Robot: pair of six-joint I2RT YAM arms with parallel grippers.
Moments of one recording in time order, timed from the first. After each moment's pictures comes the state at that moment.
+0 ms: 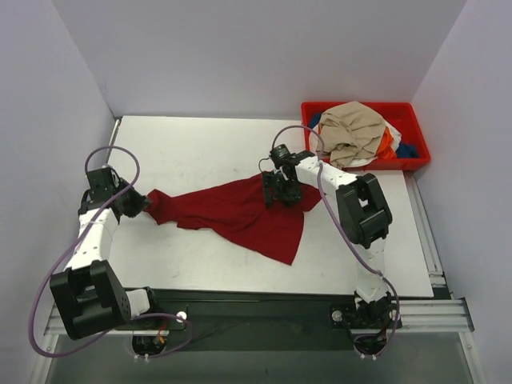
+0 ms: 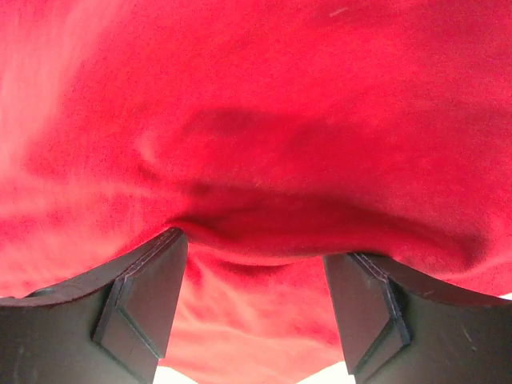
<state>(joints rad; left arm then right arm) 0.28 1.26 0.84 -0.43 0.24 -0.64 0.55 2.03 1.44 -0.69 -0.05 0.38</state>
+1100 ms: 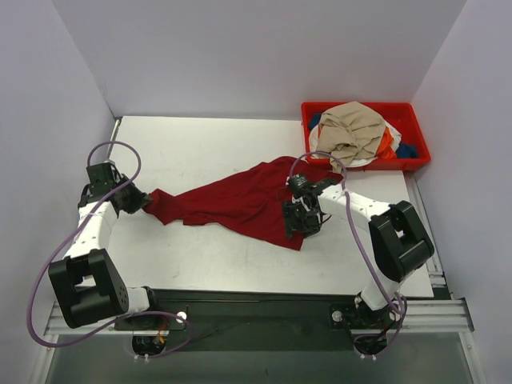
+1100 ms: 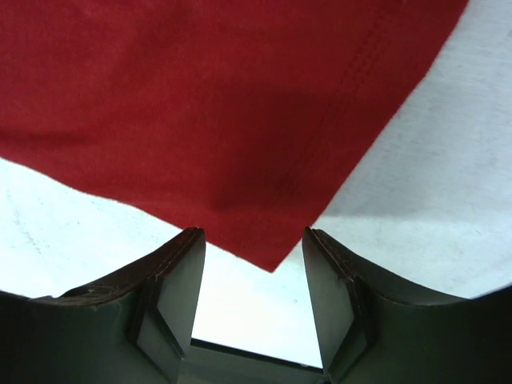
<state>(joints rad) 0.28 1.33 0.88 -0.43 0.26 -0.59 0.56 1.67 1.02 -0.70 -0.05 0.42</state>
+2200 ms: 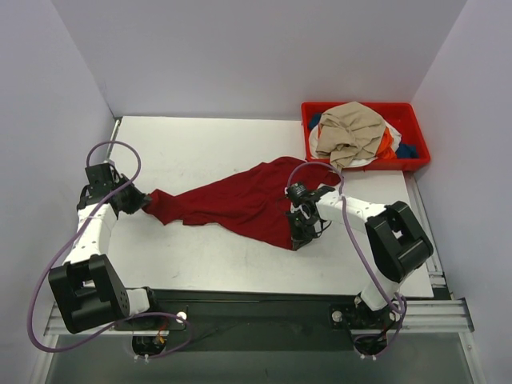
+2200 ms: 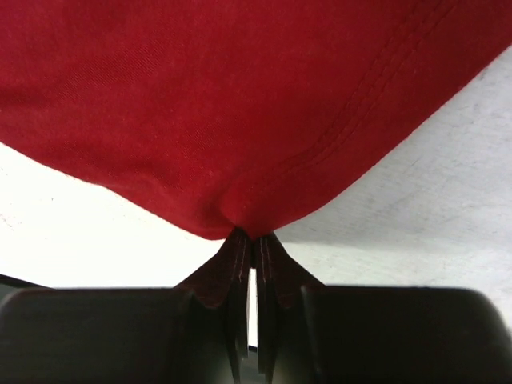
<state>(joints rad) 0.28 1.29 0.88 -0.45 0.26 -0.57 0.59 1.68 0.94 -0.66 -0.12 0.42</state>
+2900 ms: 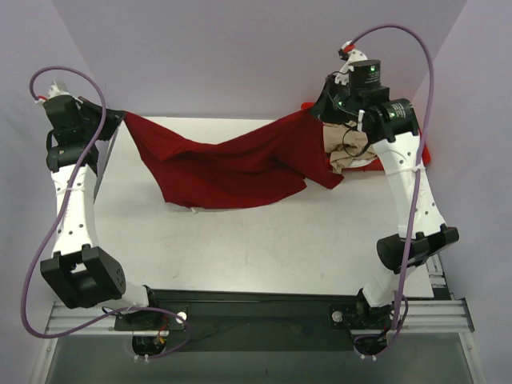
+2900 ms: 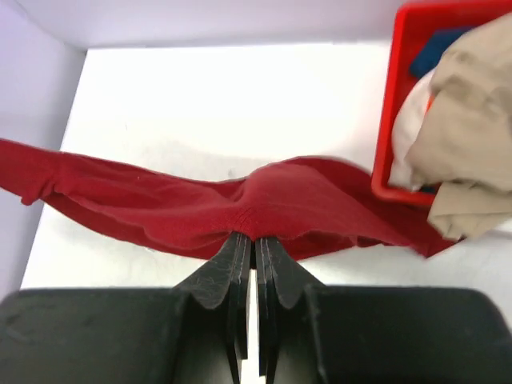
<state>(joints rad) 0.27 1.45 1.49 -0.36 0.24 -0.84 0.34 1.71 2.14 -0.97 -0.07 0.35</state>
